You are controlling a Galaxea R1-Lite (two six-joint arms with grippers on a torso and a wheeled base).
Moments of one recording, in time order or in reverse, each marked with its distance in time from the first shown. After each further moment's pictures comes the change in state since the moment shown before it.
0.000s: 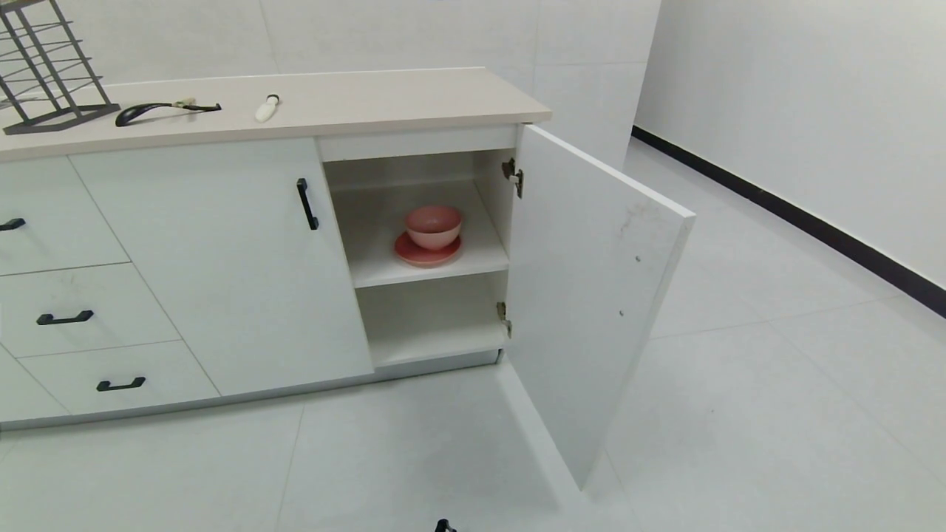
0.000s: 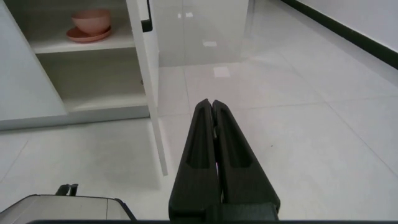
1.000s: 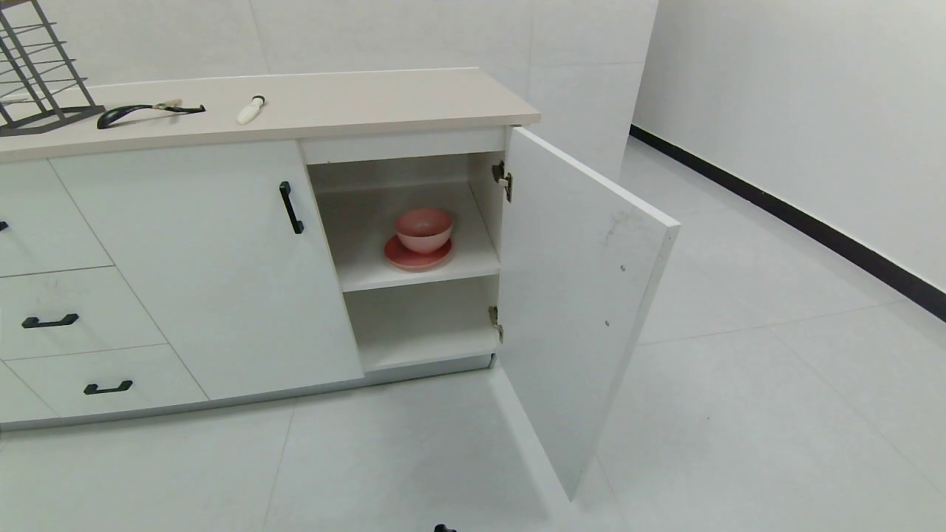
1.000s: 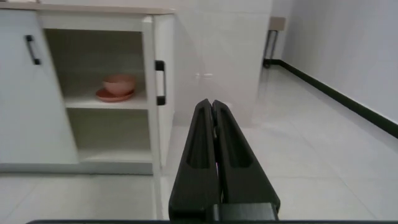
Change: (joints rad) left arm 0.000 -0.001 0.000 0.000 0.000 0.000; right arm 0.003 0.019 -0.045 -0.241 0.136 0.002
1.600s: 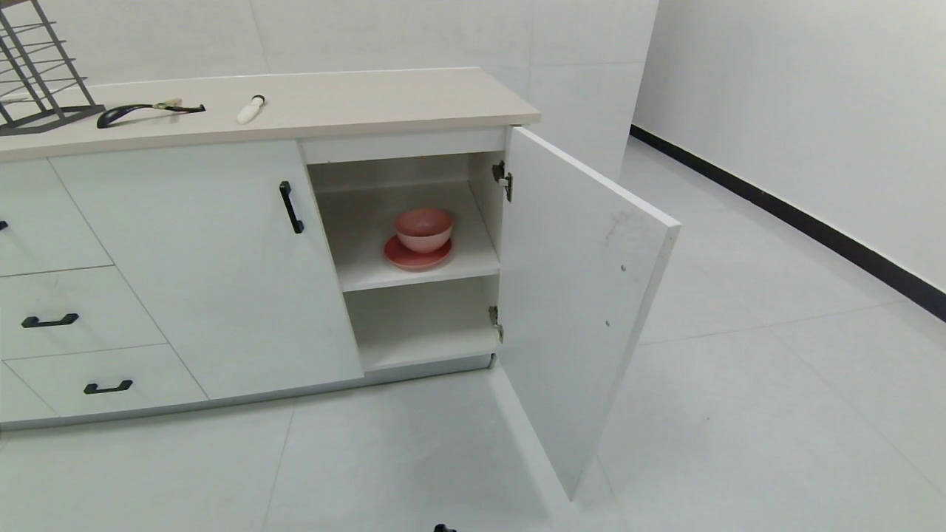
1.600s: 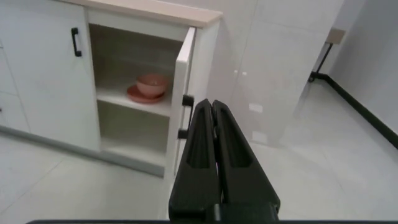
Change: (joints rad) left arm 0.000 0.000 0.000 0.000 0.000 0.000; right arm 0.001 0.695 -0.132 -0.515 0.213 -0.091
